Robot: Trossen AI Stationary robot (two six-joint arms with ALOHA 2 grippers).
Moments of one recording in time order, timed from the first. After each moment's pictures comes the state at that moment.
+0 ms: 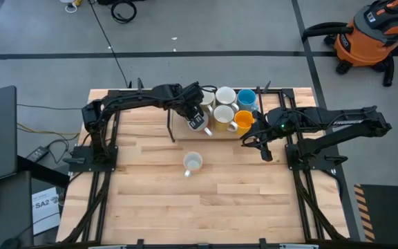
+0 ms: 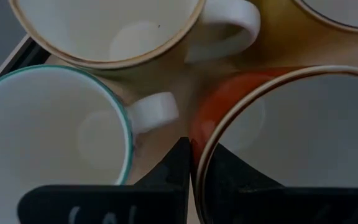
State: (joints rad) left arm 0.35 1.87 1.62 -0.82 -0.09 -0.24; right arm 0.04 0.95 0.96 -0.64 -0.05 -0.03
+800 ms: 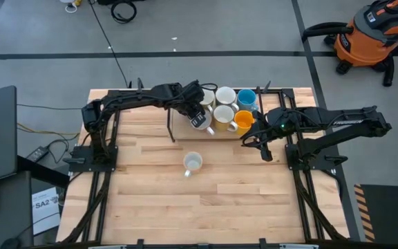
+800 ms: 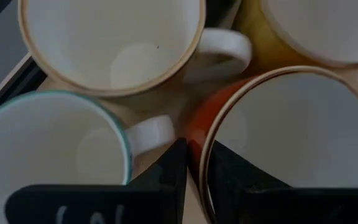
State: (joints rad) left arm 0.35 1.87 1.62 -0.77 -0.09 -0.25; right arm 0.04 0.95 0.96 -0.64 -0.05 -0.03
